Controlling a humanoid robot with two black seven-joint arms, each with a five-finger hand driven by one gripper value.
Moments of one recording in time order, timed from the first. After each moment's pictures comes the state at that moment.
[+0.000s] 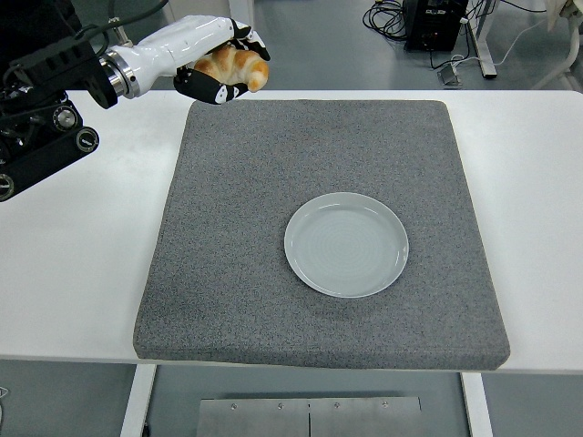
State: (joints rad) left arm -1.31 0.57 -0.17 -1.13 1.29 0.14 -0.21; right arm -0.09 0.00 -0.01 0.10 -0.11 0.02 0.41
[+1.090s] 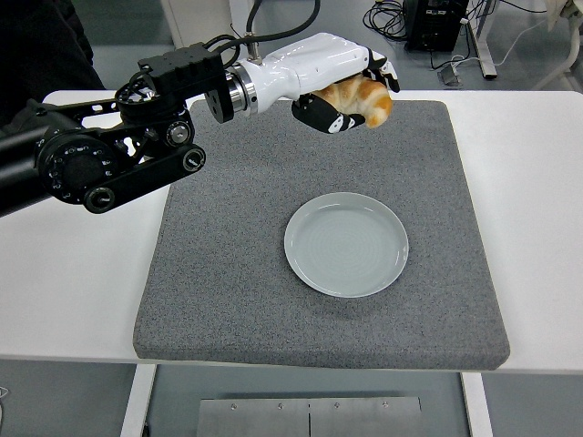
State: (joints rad) left arm -1.35 0.29 -0.17 -1.18 1.40 0.12 -0.17; right arm -0.09 0.00 -0.01 0.10 -0.11 0.02 0.41
